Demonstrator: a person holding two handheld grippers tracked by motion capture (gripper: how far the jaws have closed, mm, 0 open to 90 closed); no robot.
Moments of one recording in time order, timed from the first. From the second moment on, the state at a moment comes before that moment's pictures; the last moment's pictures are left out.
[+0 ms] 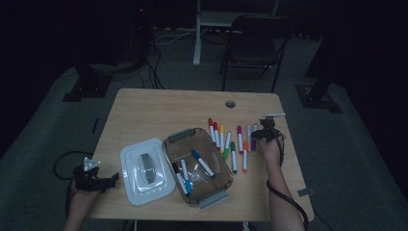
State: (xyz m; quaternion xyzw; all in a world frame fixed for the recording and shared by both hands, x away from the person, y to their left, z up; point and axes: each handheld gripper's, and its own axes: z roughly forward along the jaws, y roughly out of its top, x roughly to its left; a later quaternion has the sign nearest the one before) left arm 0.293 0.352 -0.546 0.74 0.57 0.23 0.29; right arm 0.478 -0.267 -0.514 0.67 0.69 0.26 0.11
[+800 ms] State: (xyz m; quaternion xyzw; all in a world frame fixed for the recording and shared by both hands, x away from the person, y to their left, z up) left arm 0.293 0.352 -0.546 0.74 0.57 0.23 0.29; right arm 0.473 -0.286 -0.517 0.69 0.67 0.24 0.13
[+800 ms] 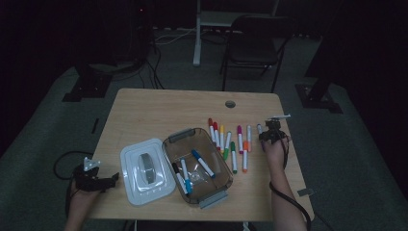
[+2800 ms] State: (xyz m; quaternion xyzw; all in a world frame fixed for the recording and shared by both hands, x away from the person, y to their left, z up) left arm 0.293 0.352 -0.546 0.74 0.57 0.23 0.29; right arm 0.349 -0.077 -0.384 0.41 0.79 0.46 -0.03
